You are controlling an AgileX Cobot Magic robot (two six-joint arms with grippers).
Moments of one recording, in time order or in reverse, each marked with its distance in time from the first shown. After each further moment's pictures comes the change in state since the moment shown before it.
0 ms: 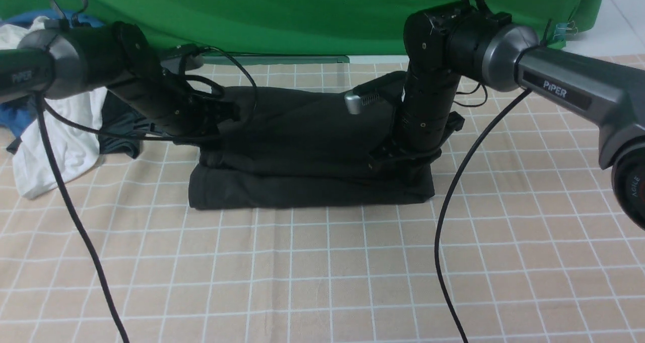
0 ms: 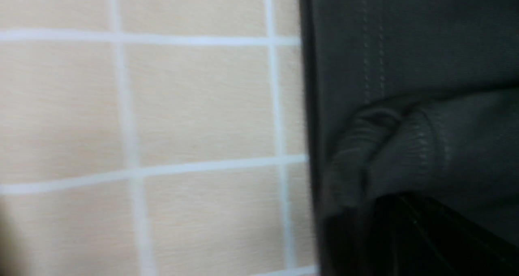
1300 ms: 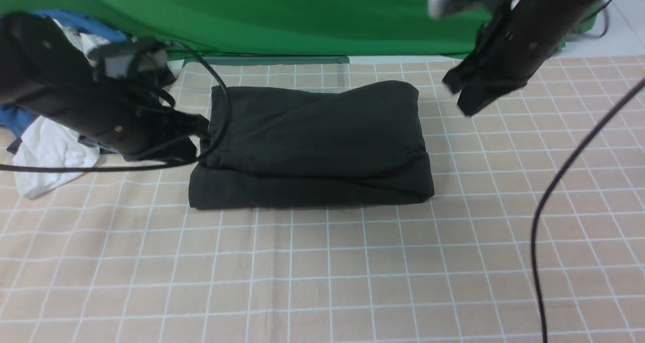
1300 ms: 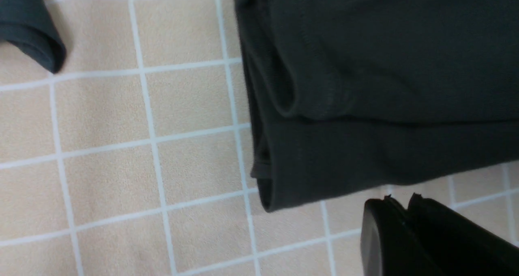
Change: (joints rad) right arm -0.166 -0.437 0.188 0.135 -0.042 -0.163; left arm 0.003 -0.512 0.373 -0.078 0.073 0.139
